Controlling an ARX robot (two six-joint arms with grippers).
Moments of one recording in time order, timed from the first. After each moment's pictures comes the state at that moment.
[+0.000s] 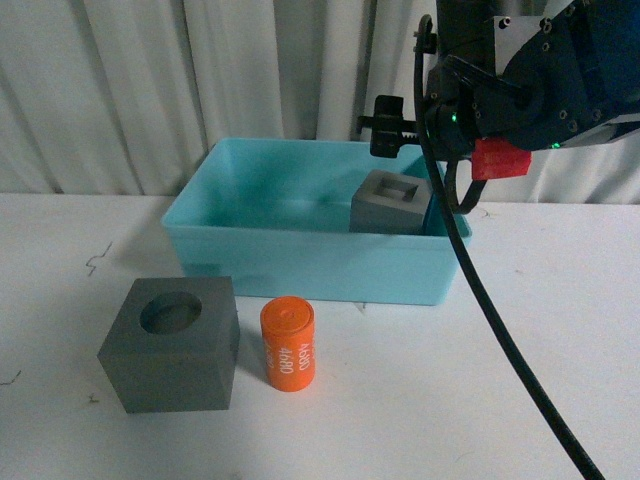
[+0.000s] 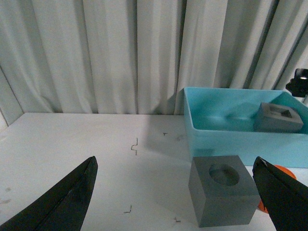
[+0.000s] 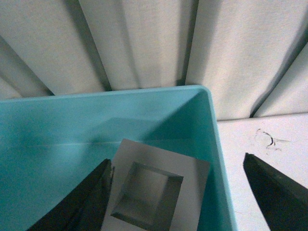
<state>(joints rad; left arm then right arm) 0.00 0.01 0.01 0.00 0.00 -0.01 0.29 2.31 1.60 0.30 0.25 0.22</state>
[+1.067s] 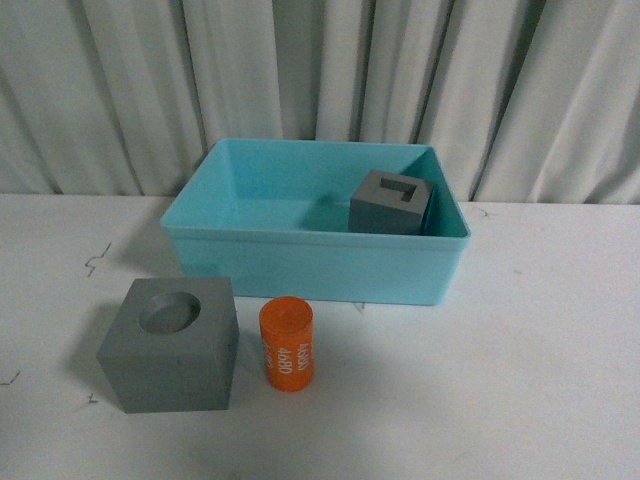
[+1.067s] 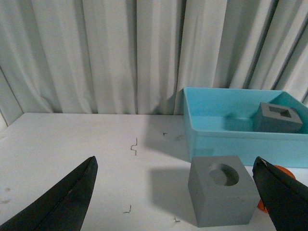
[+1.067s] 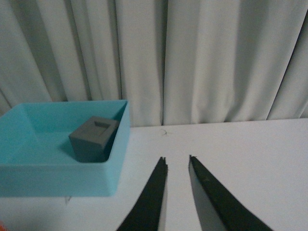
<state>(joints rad) 0.00 0.01 0.01 0.00 0.00 -0.01 0.11 1.05 0.16 0.88 0.12 0.02</state>
